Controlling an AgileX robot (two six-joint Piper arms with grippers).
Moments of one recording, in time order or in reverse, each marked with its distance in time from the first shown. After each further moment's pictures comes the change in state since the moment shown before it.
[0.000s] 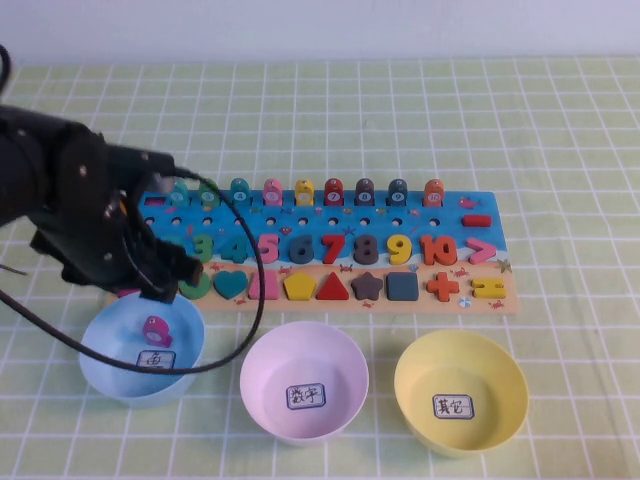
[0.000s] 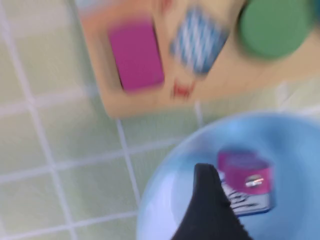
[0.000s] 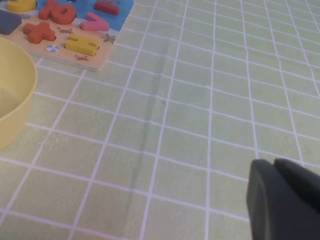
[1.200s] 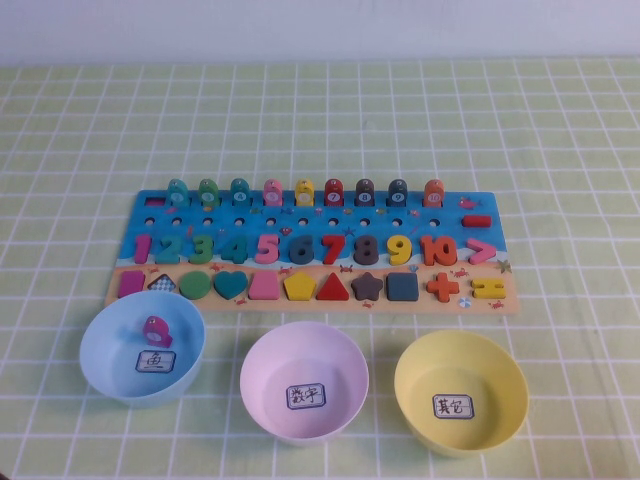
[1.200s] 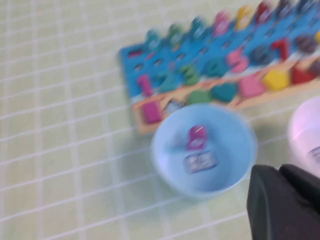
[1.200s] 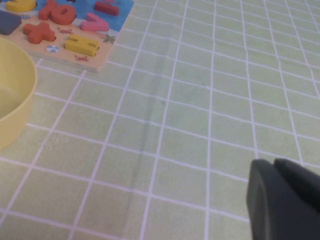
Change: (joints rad) right arm 0.000 0.000 0.000 0.000 0.000 0.000; left arm 0.000 -1.217 0.476 -0.008 0.018 0.103
